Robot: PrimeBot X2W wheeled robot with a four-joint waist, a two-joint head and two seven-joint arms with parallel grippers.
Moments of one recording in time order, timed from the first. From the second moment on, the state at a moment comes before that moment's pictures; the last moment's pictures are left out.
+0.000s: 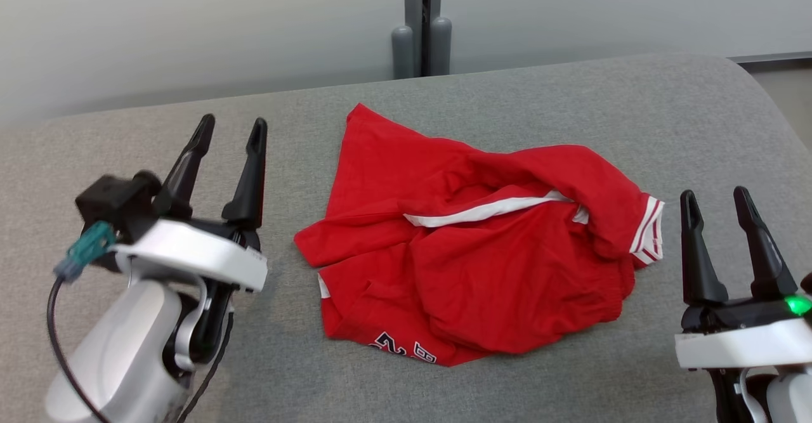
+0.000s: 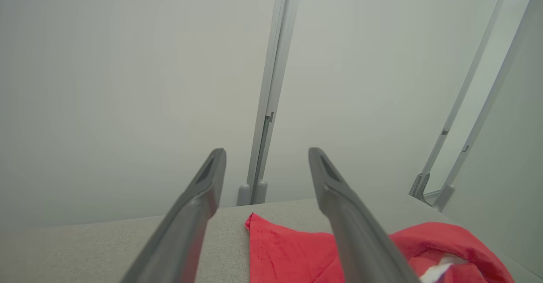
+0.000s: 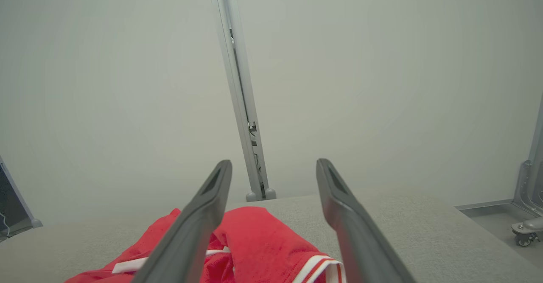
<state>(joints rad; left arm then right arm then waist) -0.50 0.39 -0.56 0.21 -0.80 0.14 -0.26 -0.11 -0.13 0.01 0.02 0.34 0.13 -0.26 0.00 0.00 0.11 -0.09</state>
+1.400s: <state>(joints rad) -0.13 0.06 -0.28 0.25 -0.44 -0.13 -0.16 -0.03 -0.08 -0.04 -0.07 0.29 0.13 -0.26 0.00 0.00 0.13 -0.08</state>
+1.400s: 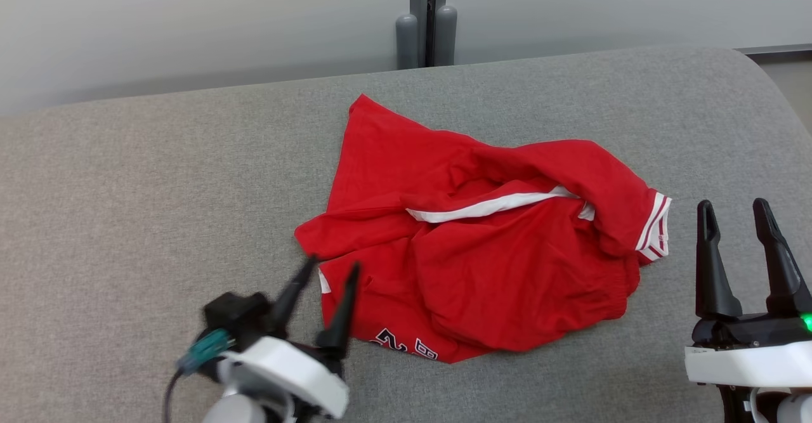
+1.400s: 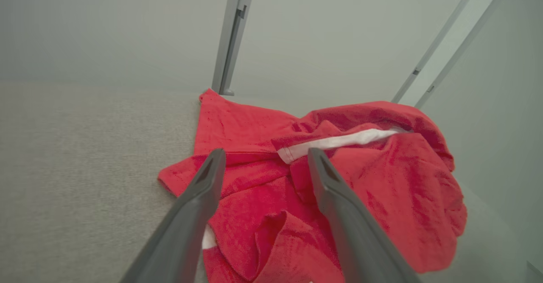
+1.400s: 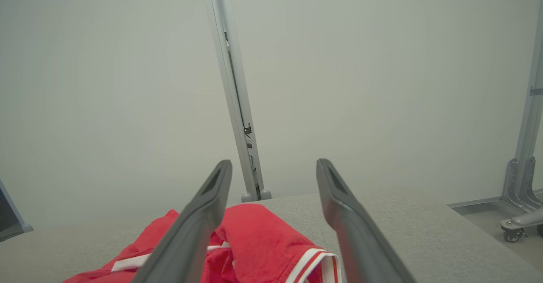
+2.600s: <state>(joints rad) -0.54 0.05 -0.65 0.61 -1.07 -0.12 0.39 -0.08 -0.08 -0.03 -0.04 0.25 0.13 -0.26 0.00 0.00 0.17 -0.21</state>
